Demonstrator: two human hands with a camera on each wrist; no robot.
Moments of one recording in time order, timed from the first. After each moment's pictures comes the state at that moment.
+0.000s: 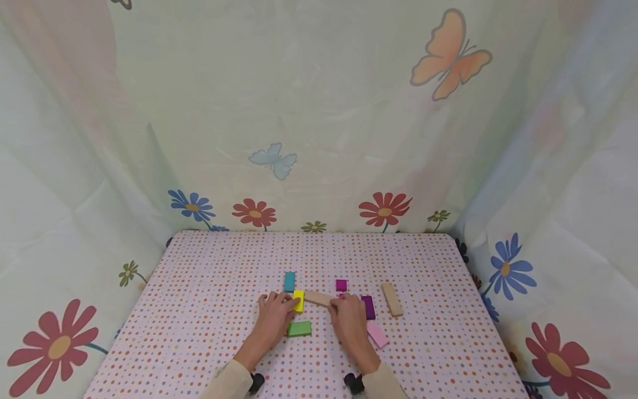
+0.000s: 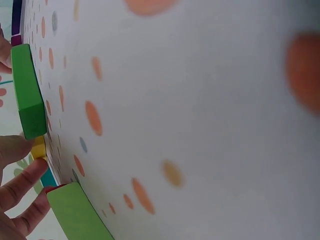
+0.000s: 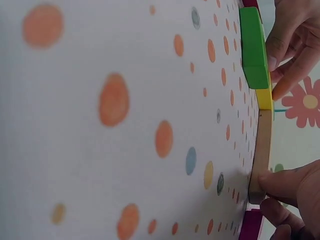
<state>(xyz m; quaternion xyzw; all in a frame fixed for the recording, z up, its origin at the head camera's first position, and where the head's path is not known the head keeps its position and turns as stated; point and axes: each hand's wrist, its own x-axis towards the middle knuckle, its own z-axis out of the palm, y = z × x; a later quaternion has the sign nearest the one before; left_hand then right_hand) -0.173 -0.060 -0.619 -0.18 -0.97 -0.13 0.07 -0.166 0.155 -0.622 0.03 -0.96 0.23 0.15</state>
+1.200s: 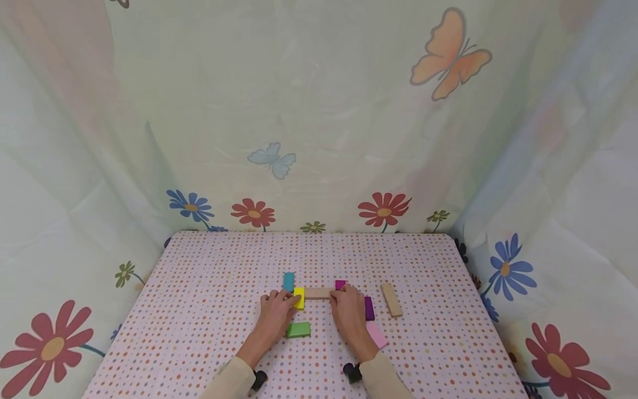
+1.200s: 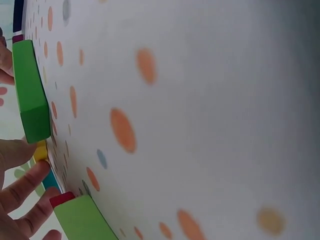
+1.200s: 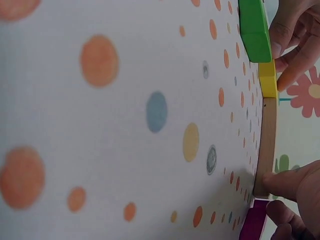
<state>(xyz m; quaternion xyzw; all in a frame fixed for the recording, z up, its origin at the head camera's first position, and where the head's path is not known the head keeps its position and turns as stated) -0.182 -0.052 -0.621 -0.16 -0.98 -0.12 0.07 -0.189 0.159 -0.627 0.05 -0.95 0.21 0.20</state>
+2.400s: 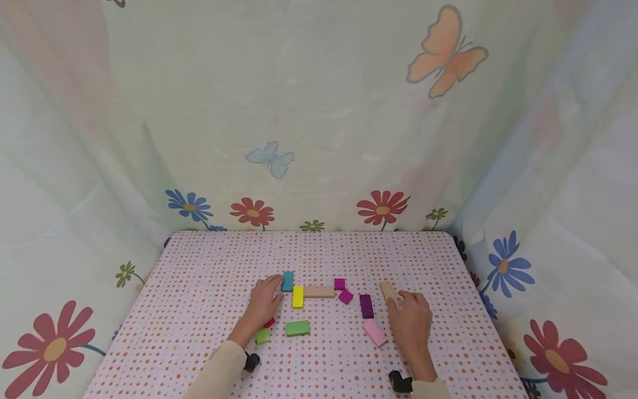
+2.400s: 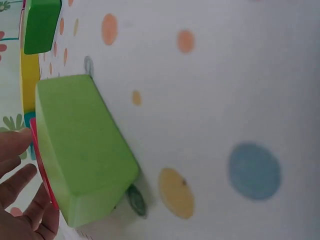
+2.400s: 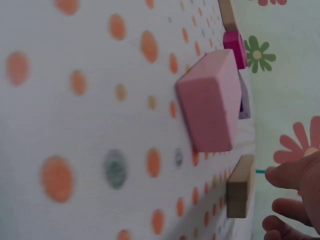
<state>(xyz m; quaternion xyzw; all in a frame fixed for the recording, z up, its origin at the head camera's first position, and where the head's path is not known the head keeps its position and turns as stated) -0.215 -0.081 -0.614 -0.10 -0.96 -0.26 0.02 -0.150 0.278 -0.609 -0.14 -0.93 0.28 0.20</state>
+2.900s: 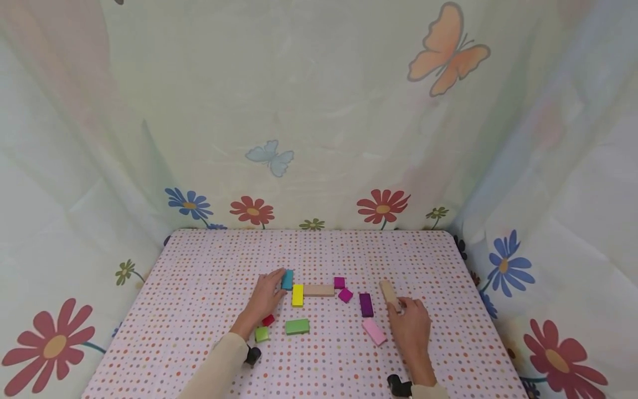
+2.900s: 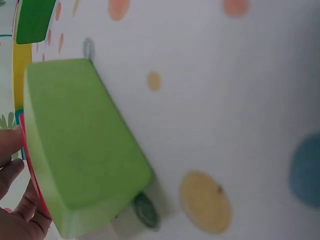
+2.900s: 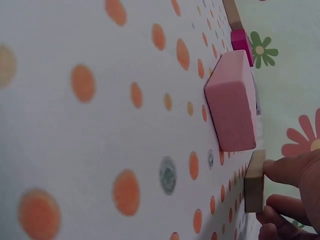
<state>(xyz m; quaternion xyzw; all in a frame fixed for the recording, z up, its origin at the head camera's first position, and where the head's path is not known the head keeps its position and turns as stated) -0.229 -0.081 -0.617 -0.13 -0.95 -0.27 0.01 -0.143 0.279 -0.618 -0.19 -0.93 0.29 0.15</state>
